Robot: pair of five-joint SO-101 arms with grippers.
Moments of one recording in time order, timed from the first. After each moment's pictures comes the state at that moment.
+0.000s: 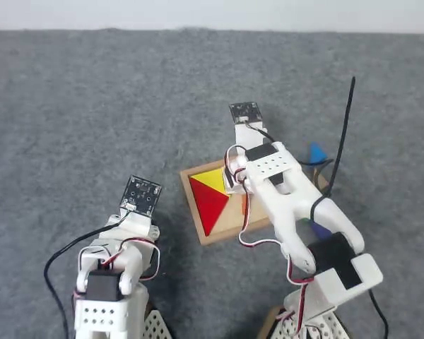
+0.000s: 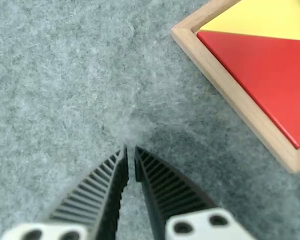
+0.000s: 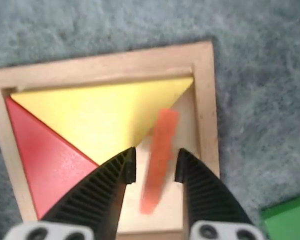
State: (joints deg) left arm -3.3 -103.1 96.9 72.2 -9.4; right arm -27.5 4.8 27.4 52.0 -14.5
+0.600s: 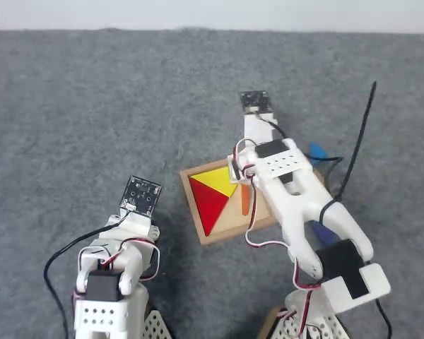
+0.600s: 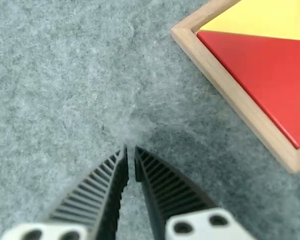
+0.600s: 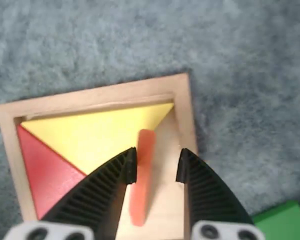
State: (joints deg) left arm -3.3 -103.1 96.9 72.2 -9.4; right arm -23.9 1.4 27.4 50.6 -14.4
